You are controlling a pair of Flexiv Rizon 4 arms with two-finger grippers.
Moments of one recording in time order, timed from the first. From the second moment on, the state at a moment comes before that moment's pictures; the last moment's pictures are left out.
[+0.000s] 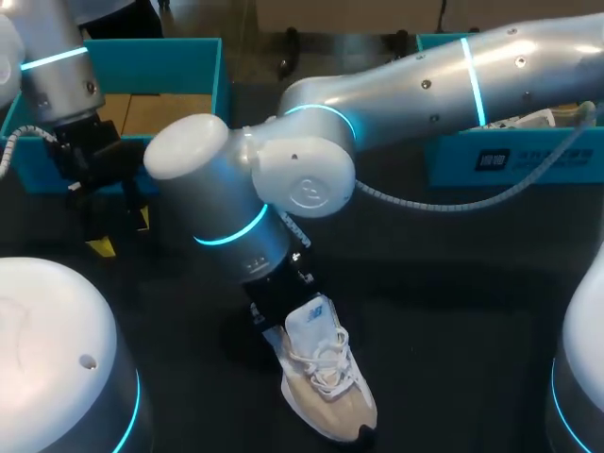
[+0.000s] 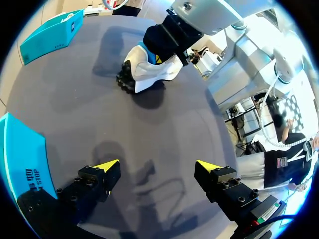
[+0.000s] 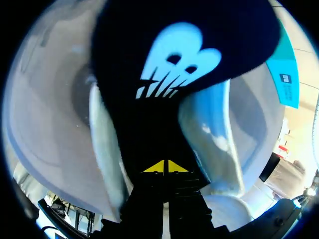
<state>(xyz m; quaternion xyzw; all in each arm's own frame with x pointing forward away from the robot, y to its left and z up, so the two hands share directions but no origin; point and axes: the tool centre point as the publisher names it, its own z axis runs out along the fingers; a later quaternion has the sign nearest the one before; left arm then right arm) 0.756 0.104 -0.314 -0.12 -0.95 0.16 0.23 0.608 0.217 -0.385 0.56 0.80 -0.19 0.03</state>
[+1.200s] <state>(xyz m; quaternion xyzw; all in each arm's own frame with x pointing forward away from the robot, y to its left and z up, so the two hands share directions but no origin) 0.758 0.099 -0.317 -0.10 -0.96 0.16 0.23 0.624 0.203 -0.358 0.53 0.81 -0.24 0.05</state>
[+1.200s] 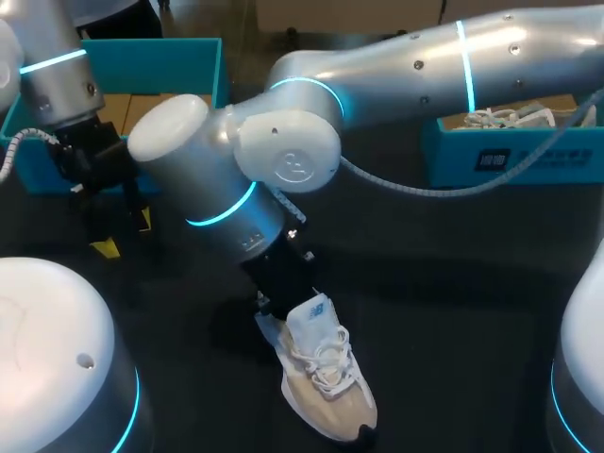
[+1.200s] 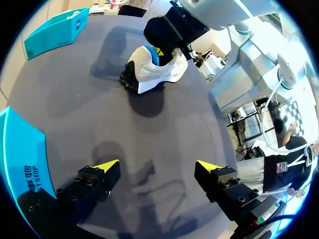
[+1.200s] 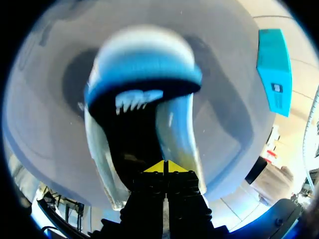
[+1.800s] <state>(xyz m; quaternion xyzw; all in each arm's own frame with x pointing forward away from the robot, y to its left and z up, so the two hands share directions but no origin) 0.757 0.085 -0.316 -0.11 -0.96 0.15 0.23 0.614 0.210 -0.397 0.55 0.81 -0.22 -0.02</state>
